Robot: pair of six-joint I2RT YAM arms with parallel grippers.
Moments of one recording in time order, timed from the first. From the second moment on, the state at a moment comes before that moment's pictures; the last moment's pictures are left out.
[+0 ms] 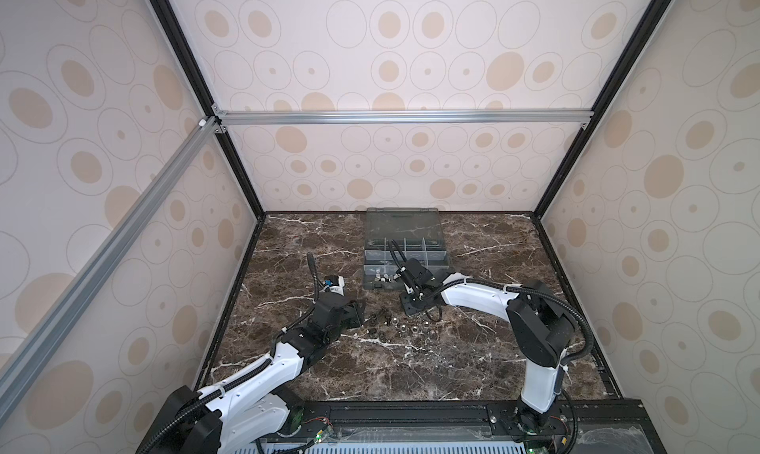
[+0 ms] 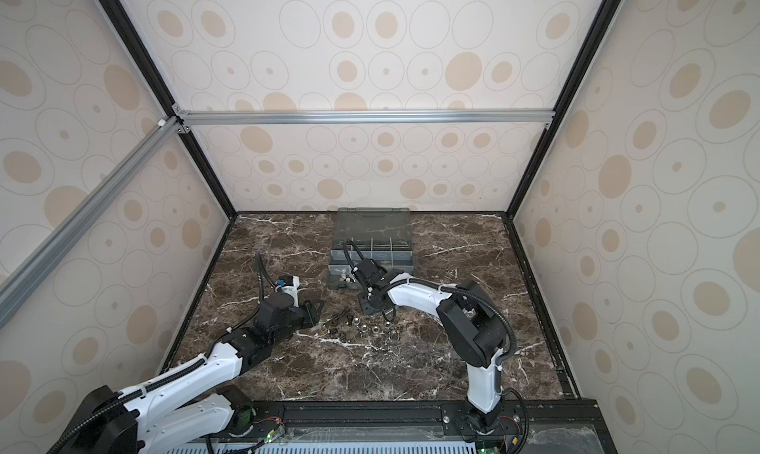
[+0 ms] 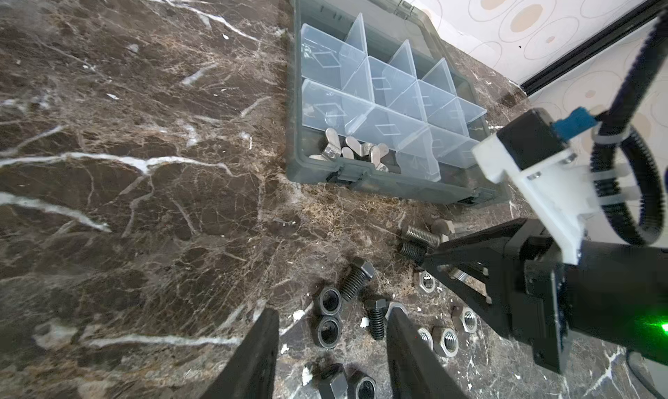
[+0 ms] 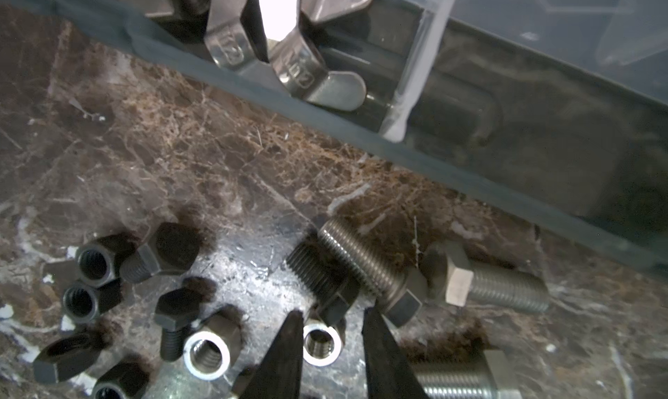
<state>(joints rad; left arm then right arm) -0.59 1.01 0.42 0.00 -0.14 -0.68 0.77 1.89 1.26 -0.55 0.08 0.40</state>
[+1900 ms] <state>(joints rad) -0.59 0.99 0.39 0.00 -0.14 -0.70 0.72 1.81 1.38 -0.59 0.08 0.37</state>
